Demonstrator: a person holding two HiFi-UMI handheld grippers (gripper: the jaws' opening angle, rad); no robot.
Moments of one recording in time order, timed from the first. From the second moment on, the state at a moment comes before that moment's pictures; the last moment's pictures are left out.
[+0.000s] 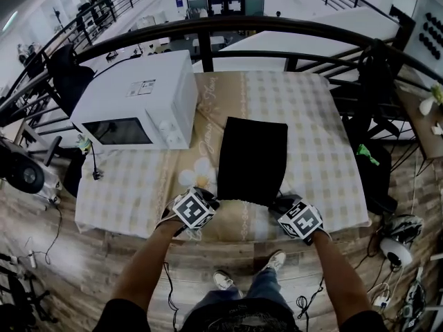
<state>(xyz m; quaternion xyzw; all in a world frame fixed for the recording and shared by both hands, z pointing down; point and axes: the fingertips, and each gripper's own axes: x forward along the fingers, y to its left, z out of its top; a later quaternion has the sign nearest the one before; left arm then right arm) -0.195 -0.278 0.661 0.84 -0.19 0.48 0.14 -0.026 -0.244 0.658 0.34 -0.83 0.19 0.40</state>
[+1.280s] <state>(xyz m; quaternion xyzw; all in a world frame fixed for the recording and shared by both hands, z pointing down) -0.191 -0.294 0.625 0.84 -0.27 0.45 0.14 -0.019 -0.256 0.626 0.39 -0.82 0.18 0.38</state>
